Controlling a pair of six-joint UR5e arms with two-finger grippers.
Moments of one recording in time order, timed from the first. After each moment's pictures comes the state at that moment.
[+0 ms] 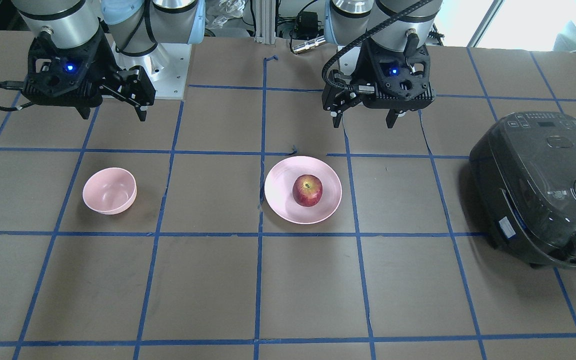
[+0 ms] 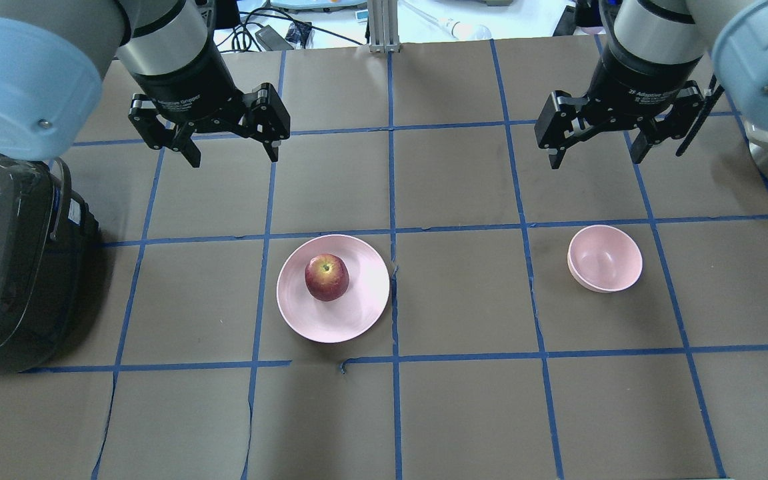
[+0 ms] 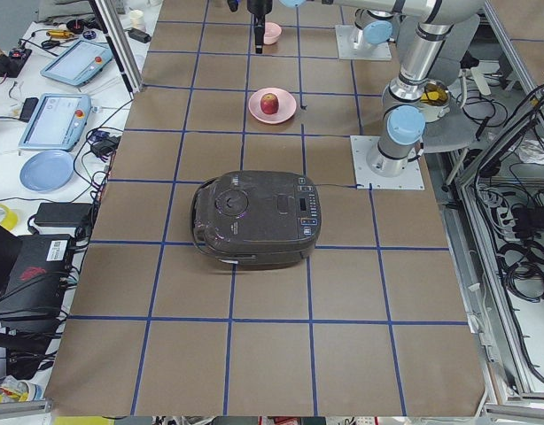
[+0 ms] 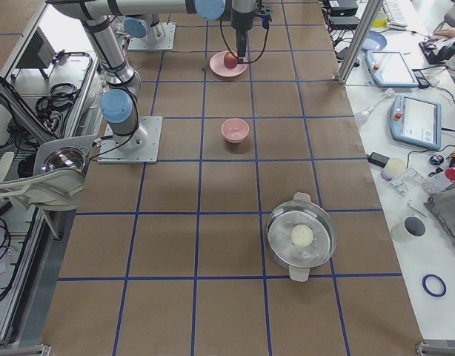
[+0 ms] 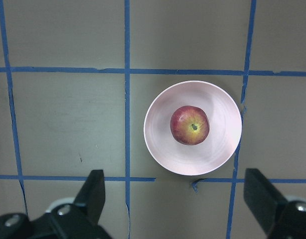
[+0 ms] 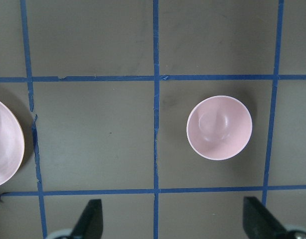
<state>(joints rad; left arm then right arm) -1.71 -1.60 -1.51 -1.58 1.57 -0.18 1.58 -1.60 1.57 -1.52 -1.60 0.01</state>
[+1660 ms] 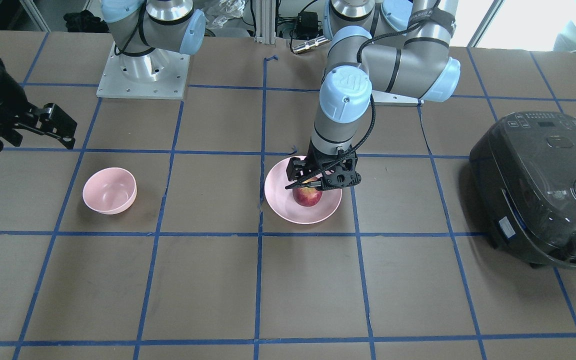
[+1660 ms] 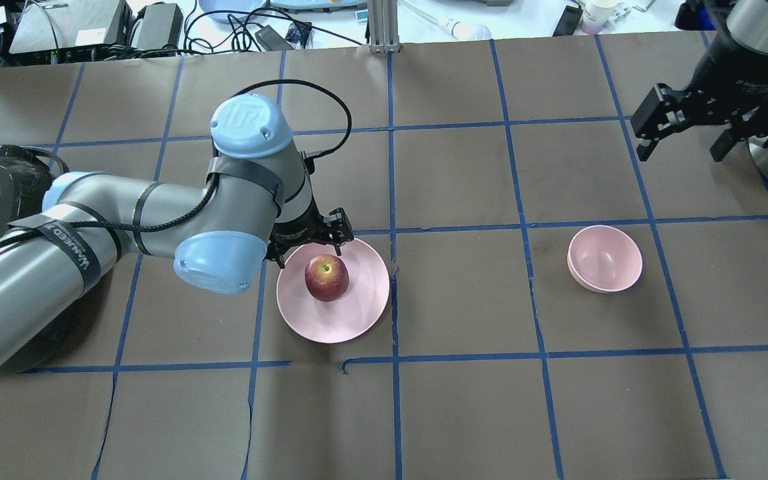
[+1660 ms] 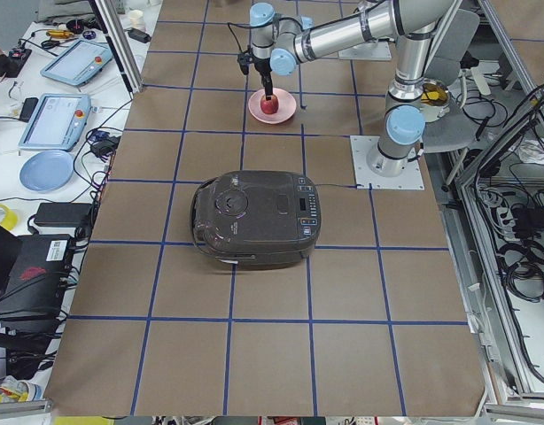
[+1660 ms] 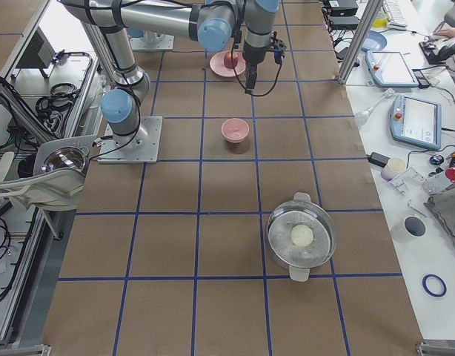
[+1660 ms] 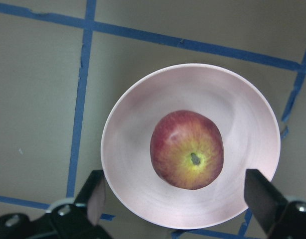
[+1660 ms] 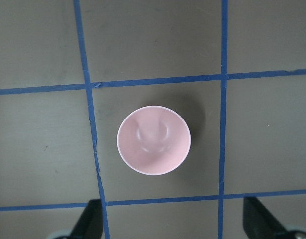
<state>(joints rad) -1.81 -1.79 -1.96 -1.01 1.55 -0.43 1.30 -1.50 1.59 -1.54 -1.59 -0.21</state>
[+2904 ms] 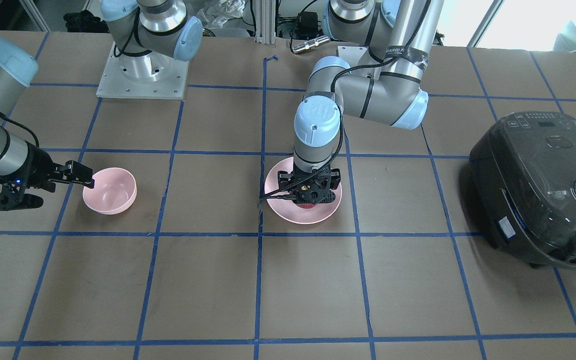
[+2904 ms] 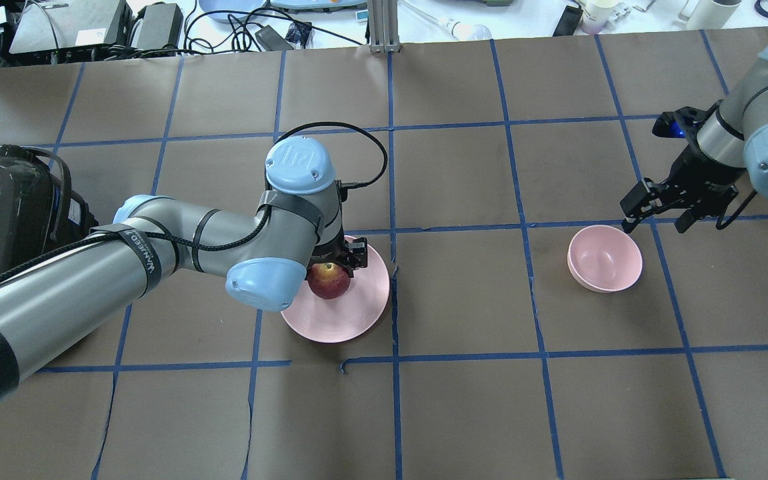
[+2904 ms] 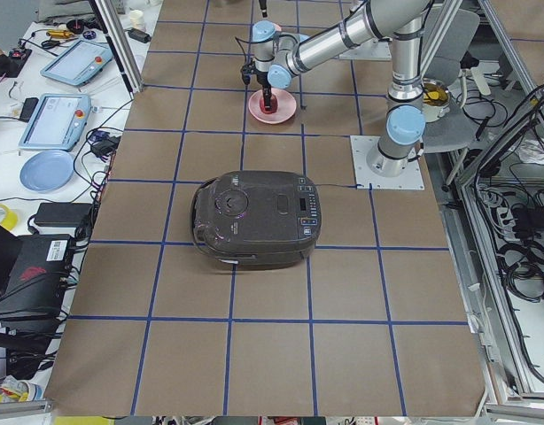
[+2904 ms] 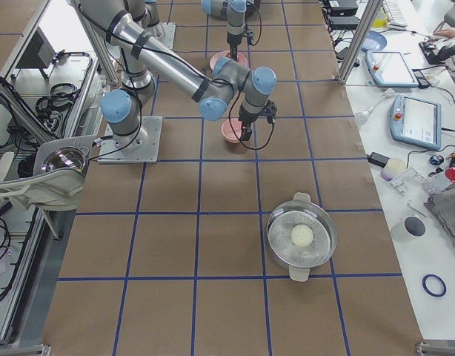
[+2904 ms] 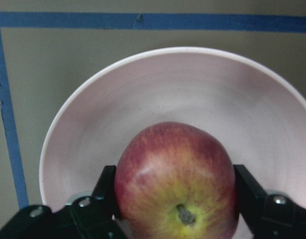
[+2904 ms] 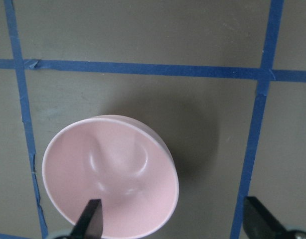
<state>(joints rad) -1.85 -1.91 -1.97 -0.90 1.60 -0.32 1.16 -1.36 1.92 -1.92 -1.51 -0.47</state>
